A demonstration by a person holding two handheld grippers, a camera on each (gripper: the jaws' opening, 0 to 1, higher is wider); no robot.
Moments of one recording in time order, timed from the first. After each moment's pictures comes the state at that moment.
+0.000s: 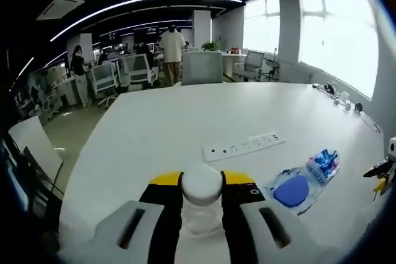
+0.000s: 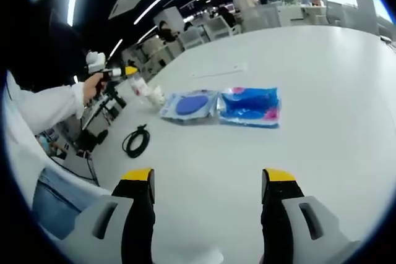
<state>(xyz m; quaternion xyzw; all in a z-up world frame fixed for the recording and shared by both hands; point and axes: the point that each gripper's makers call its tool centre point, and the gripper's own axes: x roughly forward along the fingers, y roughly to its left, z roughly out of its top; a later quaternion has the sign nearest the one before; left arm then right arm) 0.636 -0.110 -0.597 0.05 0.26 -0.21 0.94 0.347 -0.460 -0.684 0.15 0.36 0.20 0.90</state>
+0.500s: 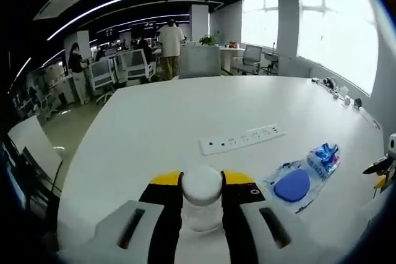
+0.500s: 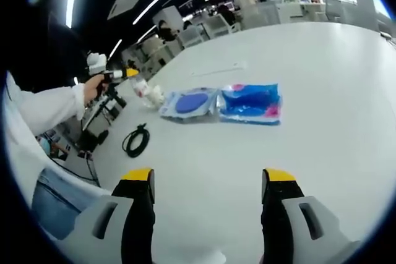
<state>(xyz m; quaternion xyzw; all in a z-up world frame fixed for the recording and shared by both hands) 0.634 -0.113 -0.607 0.06 0.27 -0.21 0.94 0.346 -0.457 -0.690 0.16 0.36 0.20 0.89</state>
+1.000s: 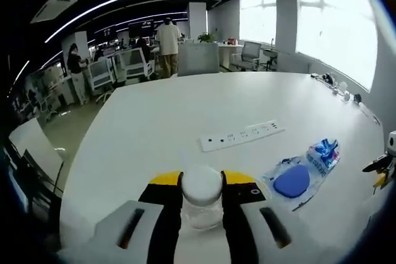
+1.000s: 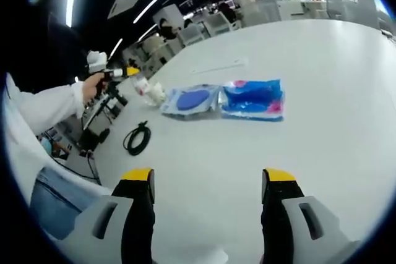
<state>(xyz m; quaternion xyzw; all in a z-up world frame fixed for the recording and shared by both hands) 0.626 -0.112 -0.606 0.07 0.28 -0.21 0.93 0.344 -0.451 -0.693 0.16 0.37 0.21 0.89</state>
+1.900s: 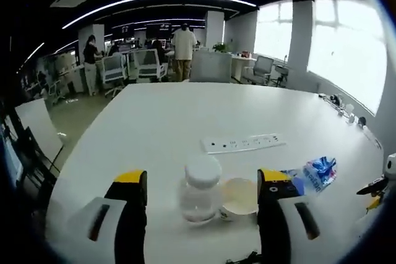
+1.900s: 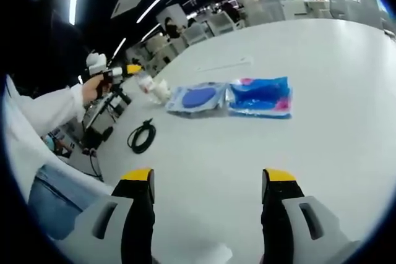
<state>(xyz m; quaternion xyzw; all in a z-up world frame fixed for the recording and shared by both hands) 0.614 -0.107 -0.606 0.00 0.27 -0.18 0.95 0.340 -0.442 -0.695 0.16 0.37 0.22 0.89</state>
